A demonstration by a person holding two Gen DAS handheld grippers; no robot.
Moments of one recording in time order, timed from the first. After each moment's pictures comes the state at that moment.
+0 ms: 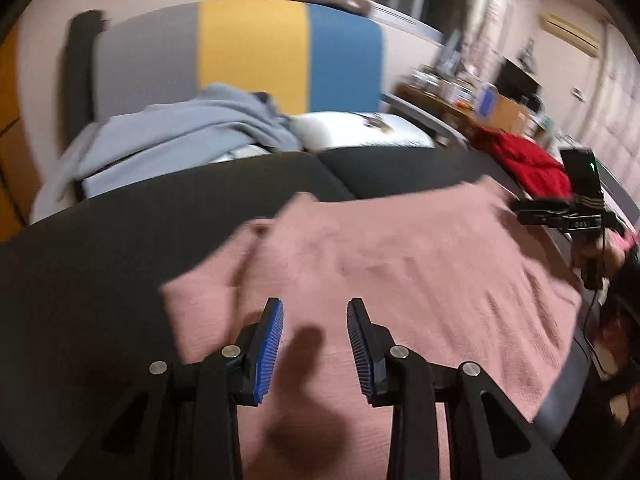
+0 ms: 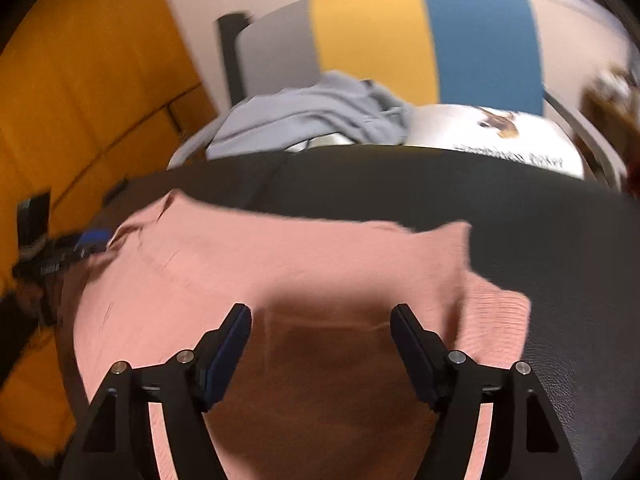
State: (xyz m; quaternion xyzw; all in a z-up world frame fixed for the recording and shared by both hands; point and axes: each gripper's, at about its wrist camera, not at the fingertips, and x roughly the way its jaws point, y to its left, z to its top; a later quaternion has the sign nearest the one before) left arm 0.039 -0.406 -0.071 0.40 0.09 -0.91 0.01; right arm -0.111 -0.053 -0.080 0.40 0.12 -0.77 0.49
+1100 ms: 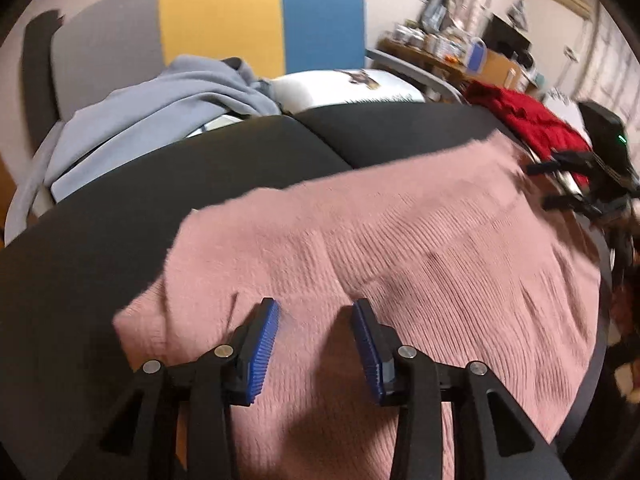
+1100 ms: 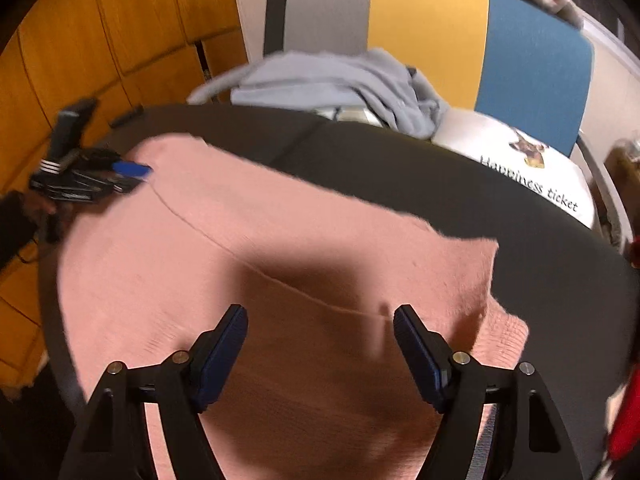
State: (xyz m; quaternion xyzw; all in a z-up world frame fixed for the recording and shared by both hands) left arm 0.002 -0.387 -0.096 0.46 0.05 -0.89 0.00; right arm -0.102 -0.068 -0.088 0.40 0.24 -0.74 0.49
